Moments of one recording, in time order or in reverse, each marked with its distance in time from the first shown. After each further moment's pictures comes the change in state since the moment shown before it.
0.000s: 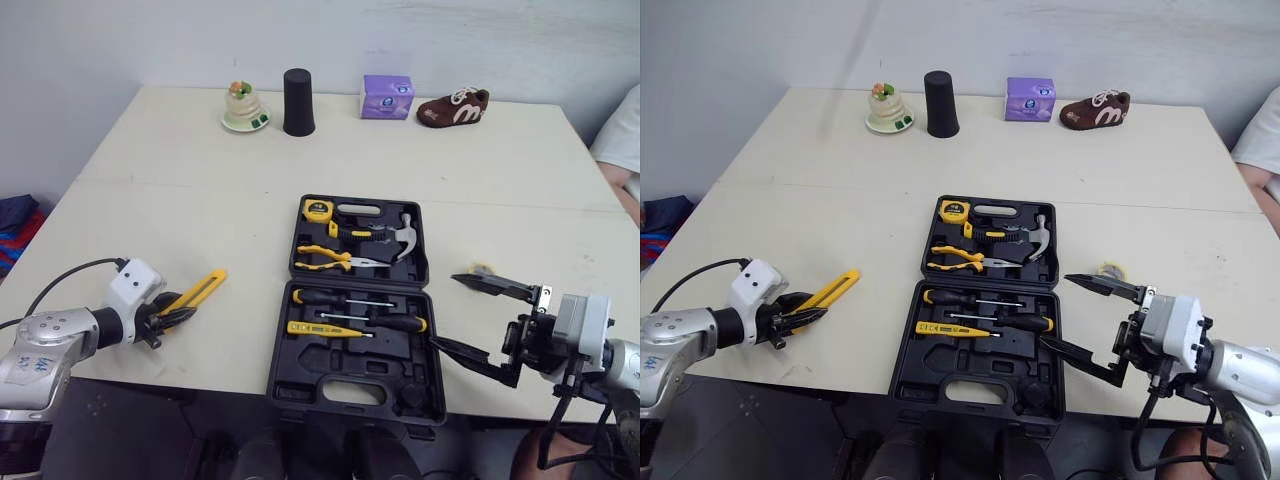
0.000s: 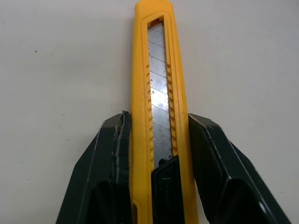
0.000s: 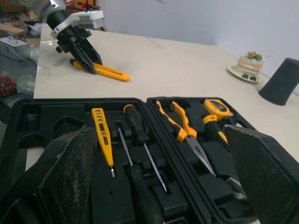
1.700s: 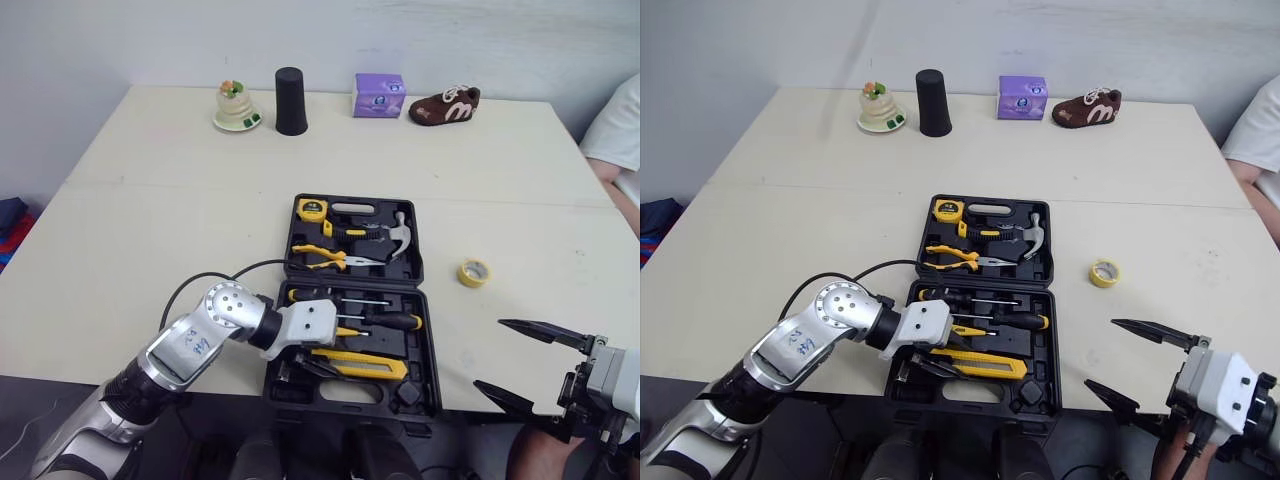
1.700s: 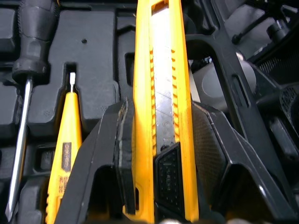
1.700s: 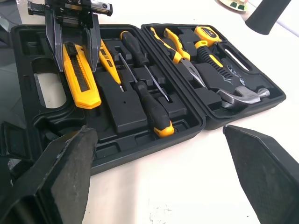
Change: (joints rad) left arm -0.439 -0.216 -0.709 -0.274 0.067 0.077 -0.301; right arm 0.349 0.048 -0.277 -0.094 -0.087 -0.013 0.069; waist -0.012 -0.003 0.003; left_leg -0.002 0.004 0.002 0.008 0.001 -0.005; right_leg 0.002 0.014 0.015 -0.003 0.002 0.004
